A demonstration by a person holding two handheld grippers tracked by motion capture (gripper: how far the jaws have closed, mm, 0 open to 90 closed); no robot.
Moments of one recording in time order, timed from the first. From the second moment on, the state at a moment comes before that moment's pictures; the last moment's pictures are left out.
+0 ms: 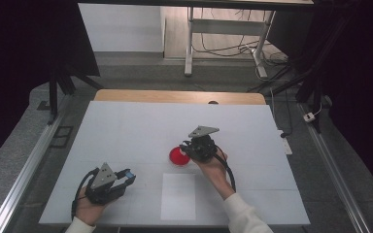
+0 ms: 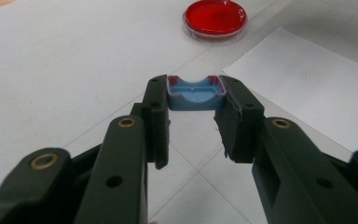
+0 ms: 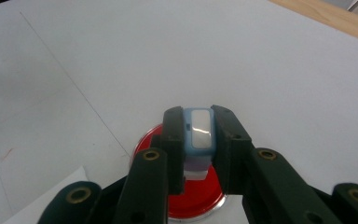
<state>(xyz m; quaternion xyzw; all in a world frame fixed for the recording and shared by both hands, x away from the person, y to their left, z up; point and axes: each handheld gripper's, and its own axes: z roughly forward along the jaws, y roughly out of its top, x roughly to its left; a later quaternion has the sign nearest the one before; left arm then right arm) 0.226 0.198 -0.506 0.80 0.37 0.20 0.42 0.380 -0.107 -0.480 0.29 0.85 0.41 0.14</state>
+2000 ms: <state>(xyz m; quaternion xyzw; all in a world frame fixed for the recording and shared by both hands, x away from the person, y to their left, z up) 0.226 0.199 -0.505 0.80 0.37 0.21 0.42 0.384 -0.100 -0.495 0.29 0.86 0.39 0.15</state>
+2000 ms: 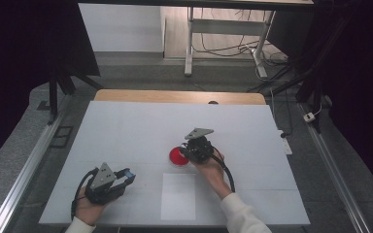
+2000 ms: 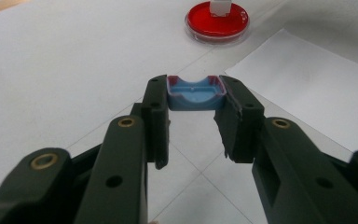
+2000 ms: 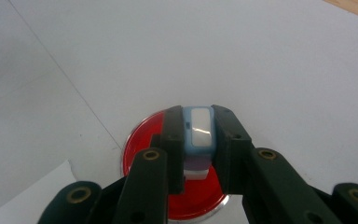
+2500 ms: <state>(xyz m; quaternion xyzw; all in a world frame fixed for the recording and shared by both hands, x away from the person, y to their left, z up) 0.226 0.199 -0.505 0.80 0.37 0.21 0.42 0.382 -0.105 -0.487 0.29 0.85 0.41 0.15</state>
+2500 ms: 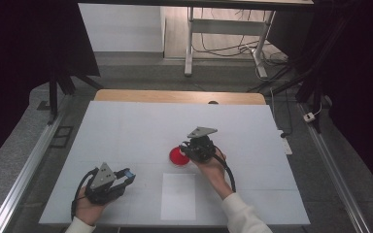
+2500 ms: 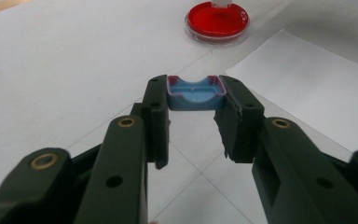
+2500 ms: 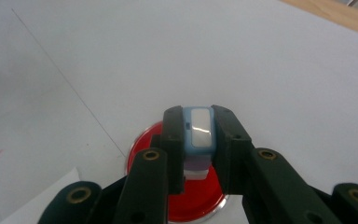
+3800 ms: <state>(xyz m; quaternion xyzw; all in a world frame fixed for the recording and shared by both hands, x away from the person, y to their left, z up) 0.226 0.200 -0.506 0.80 0.38 0.21 0.42 0.376 -0.088 -0.488 0.26 0.88 0.38 0.14</state>
